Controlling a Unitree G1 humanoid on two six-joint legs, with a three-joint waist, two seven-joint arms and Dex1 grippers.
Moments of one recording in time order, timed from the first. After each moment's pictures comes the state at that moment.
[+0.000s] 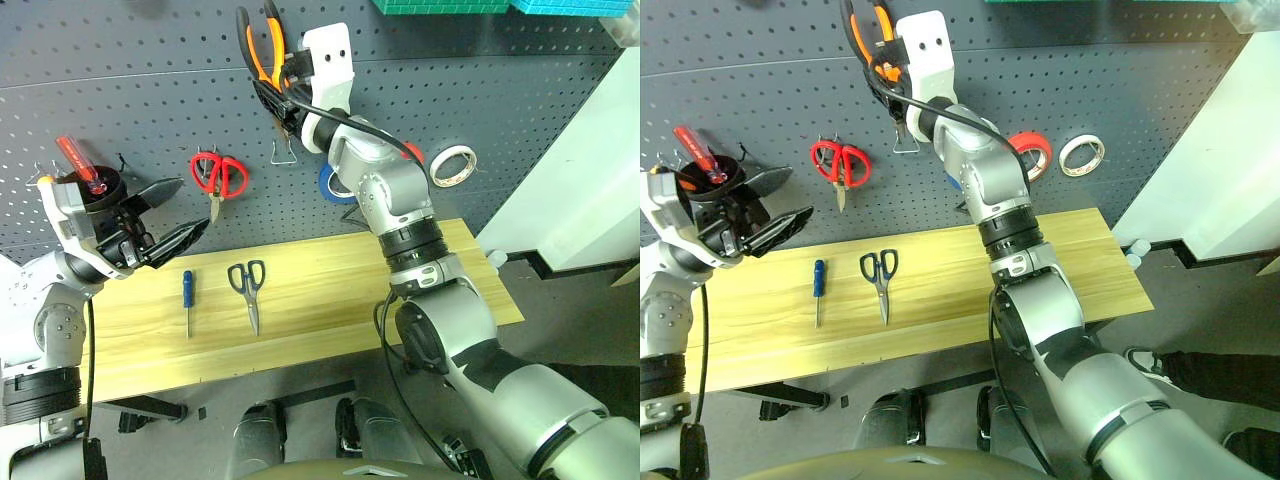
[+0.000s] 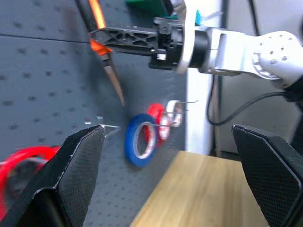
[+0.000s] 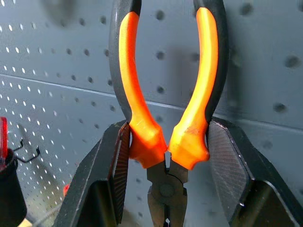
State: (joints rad) left arm -0.28 0.65 0.42 0.05 -0.75 0.16 -1.16; right arm -1.23 0.08 -0.01 0.58 0.19 0.29 0.27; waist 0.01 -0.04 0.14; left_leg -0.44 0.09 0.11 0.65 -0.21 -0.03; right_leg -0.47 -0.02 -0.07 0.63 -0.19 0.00
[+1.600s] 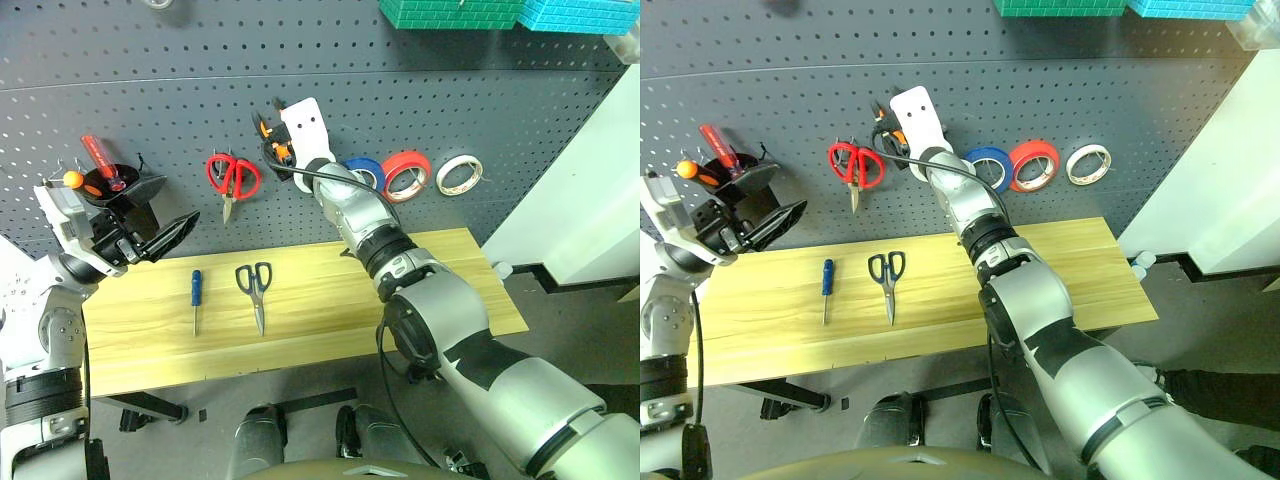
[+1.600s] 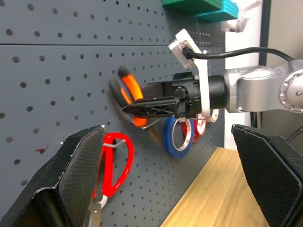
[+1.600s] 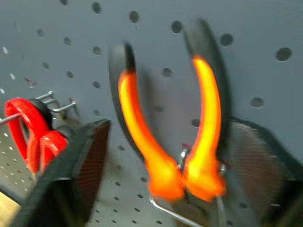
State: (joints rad) left arm -0.28 0.63 0.41 0.10 -0.68 0.08 -1.11; right arm -1.30 0.12 0.01 1.14 0.00 -0.02 0.14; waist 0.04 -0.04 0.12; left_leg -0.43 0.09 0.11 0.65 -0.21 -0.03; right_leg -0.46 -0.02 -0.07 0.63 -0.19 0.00
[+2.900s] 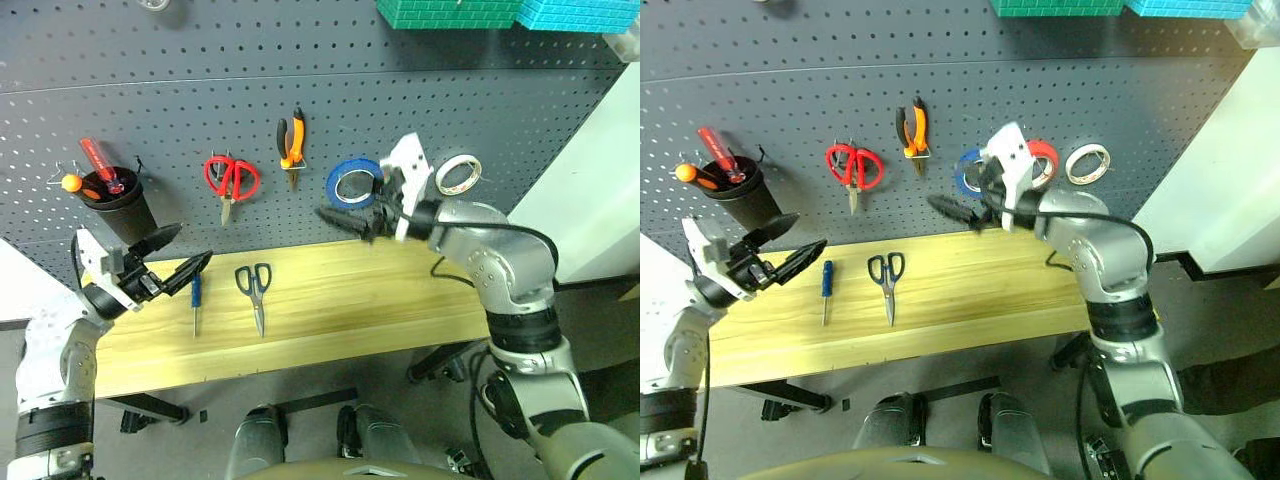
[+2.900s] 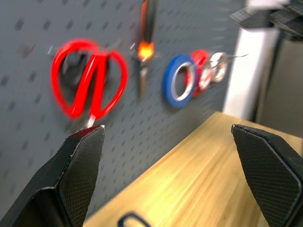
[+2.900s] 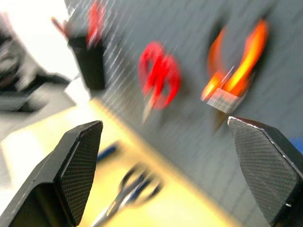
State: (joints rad) left arm -0.08 0.56 0.36 0.09 -0.57 0.10 -0.98; right arm -0.62 -0.42 0.09 -0.20 0.46 0.80 0.74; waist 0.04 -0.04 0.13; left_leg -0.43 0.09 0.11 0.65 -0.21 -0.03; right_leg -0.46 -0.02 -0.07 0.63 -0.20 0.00
